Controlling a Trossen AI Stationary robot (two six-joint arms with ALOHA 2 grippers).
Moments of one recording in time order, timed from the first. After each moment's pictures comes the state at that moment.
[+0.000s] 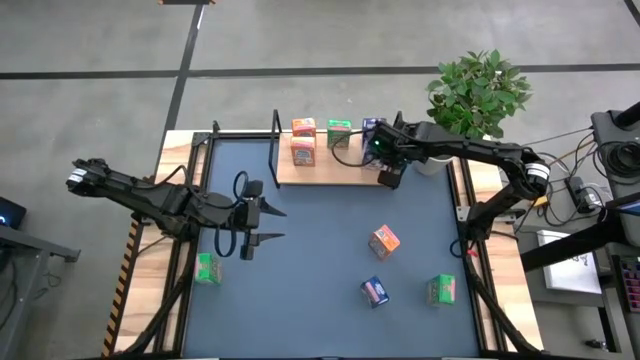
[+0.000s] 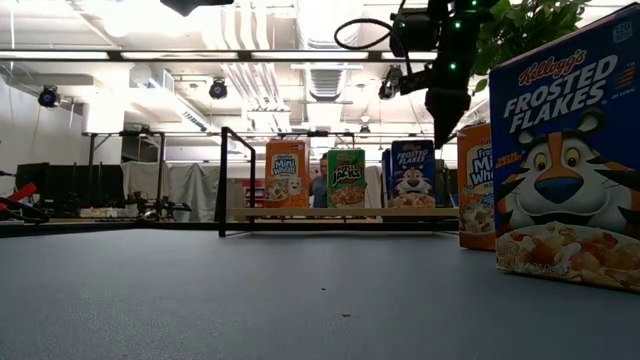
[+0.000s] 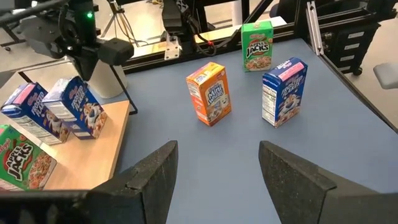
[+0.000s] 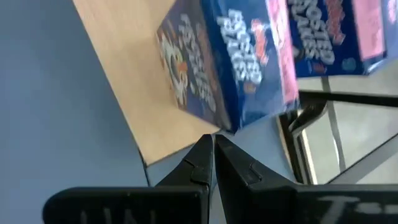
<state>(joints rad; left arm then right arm) -0.29 1.01 0.90 -0.33 -0.28 0.06 -0.45 1.52 1.31 -1.04 0.30 -0.17</state>
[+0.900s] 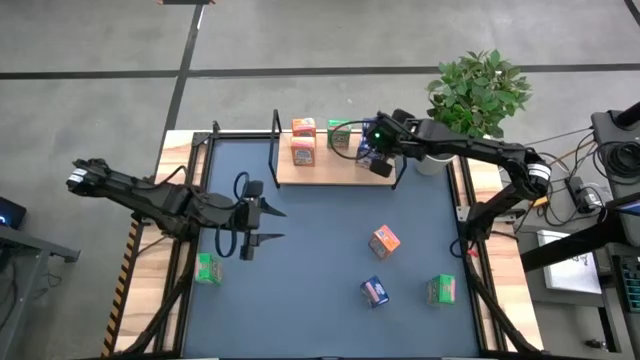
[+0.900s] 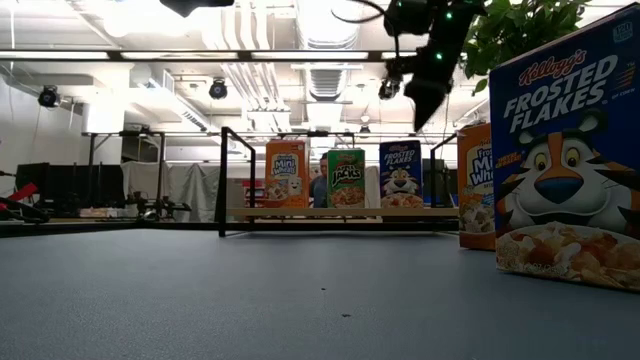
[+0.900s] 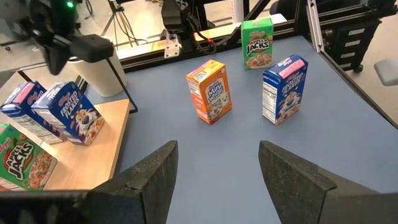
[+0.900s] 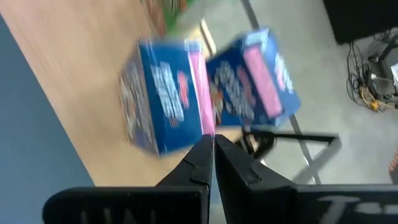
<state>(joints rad) -0.29 1.01 0.90 -0.33 -0.28 0.07 -0.44 1.51 1.36 -0.91 0.42 -0.18</state>
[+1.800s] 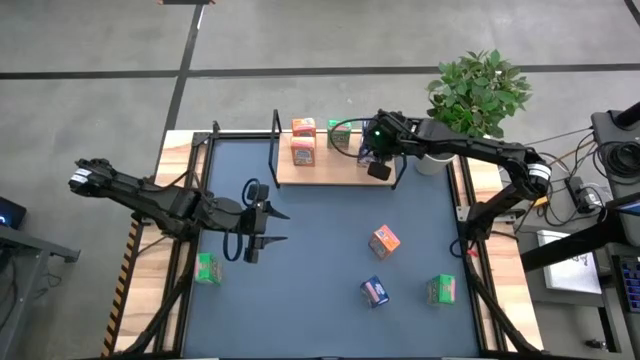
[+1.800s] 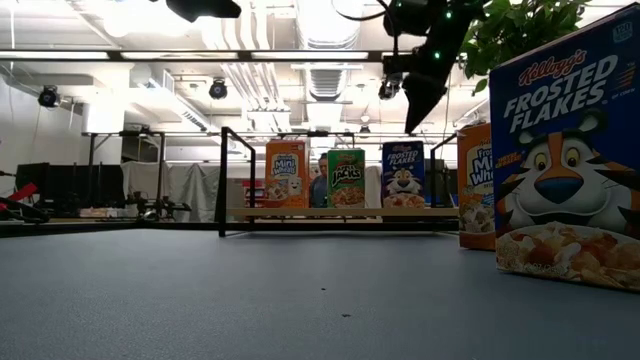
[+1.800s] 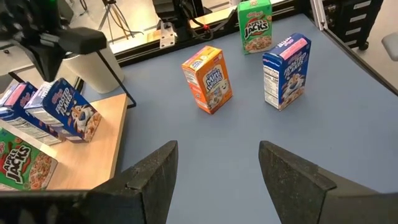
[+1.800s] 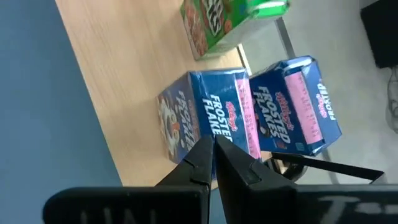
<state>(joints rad) -0.29 1.07 0.90 -0.33 -0.28 0.12 -0.45 1.51 1.35 -0.86 0.27 -0.25</state>
